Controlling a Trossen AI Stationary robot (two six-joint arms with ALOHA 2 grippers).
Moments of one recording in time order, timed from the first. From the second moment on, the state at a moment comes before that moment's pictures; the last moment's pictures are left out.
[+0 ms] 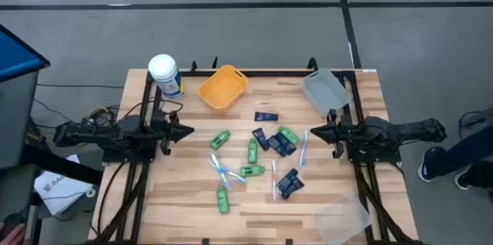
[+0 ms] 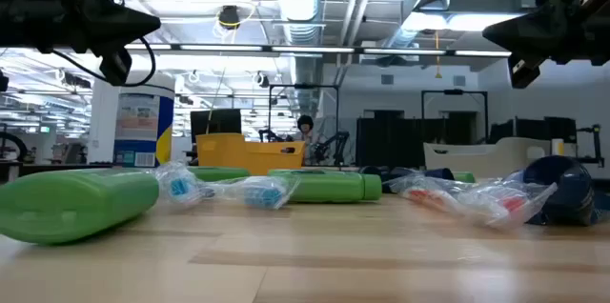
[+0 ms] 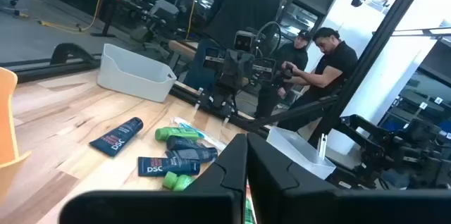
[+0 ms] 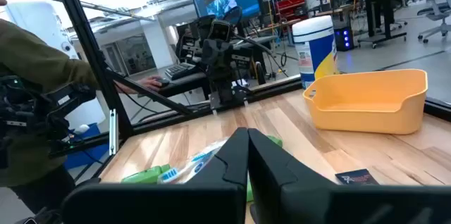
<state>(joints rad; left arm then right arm) -0.02 0.09 0.01 0.17 -0.12 -0.45 0.14 0.01 0.00 0.06 0.22 0.26</state>
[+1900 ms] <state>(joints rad) -0.02 0.09 0.01 0.18 -0.12 -0.45 0.13 0.01 0.00 0.06 0.24 0.24</state>
